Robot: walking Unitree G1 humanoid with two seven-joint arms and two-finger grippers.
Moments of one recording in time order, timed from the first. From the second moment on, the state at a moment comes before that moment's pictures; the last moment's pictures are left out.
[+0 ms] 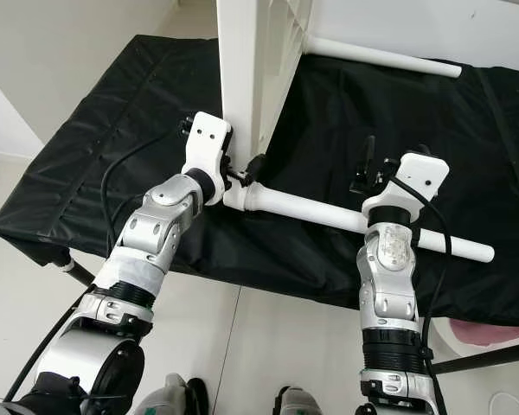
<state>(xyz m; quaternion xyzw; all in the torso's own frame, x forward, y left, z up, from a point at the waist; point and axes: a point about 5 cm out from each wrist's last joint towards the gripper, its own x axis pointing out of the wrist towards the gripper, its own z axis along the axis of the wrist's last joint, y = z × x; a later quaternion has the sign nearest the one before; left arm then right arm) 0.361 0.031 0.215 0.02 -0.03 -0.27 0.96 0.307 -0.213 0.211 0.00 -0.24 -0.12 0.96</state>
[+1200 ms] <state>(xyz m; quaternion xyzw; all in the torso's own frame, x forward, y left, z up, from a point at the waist) 0.356 0.025 0.232 0.01 -0.08 -0.28 0.96 0.308 -0.208 0.214 0.00 -0.24 -0.13 0.96</state>
